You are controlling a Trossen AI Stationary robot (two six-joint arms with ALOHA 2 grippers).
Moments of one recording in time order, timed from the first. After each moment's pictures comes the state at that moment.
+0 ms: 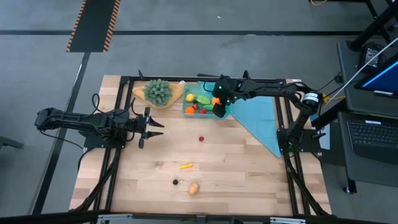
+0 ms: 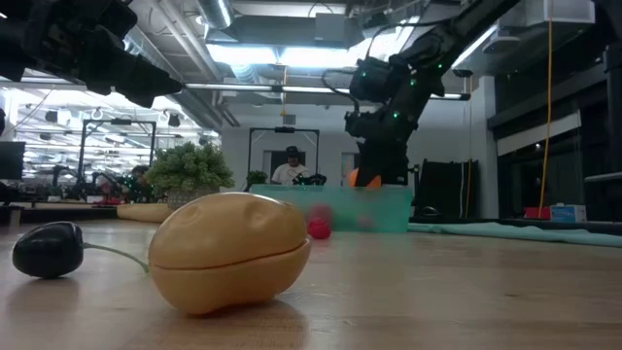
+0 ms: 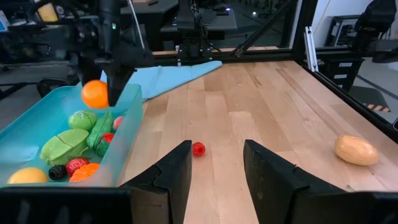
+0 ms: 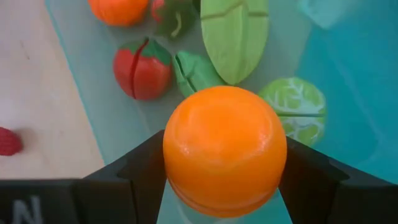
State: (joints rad) left arm 0.01 0.45 0.19 0.05 0.03 0.04; right arm -0.46 1.78 1.18 -0.45 -0.08 0.03
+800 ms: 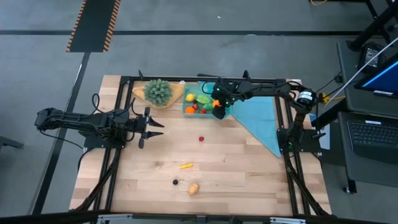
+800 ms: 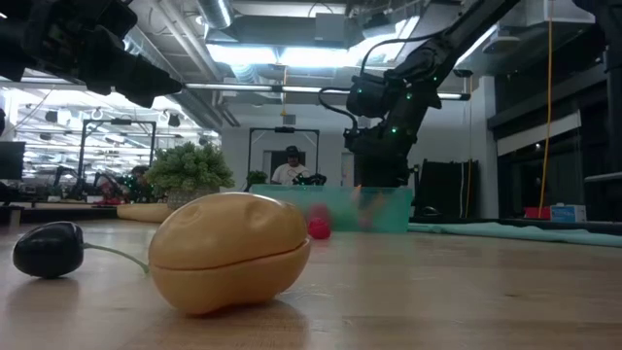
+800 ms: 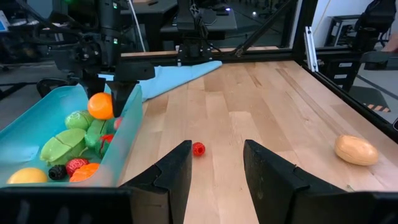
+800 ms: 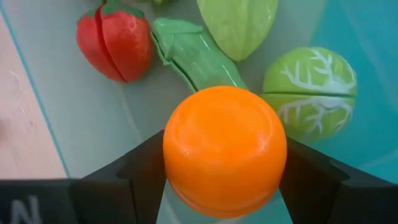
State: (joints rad) left arm 0.01 0.45 0.19 0.05 0.03 0.04; right arm -0.46 1.85 1.17 -0.45 -0.08 0.02
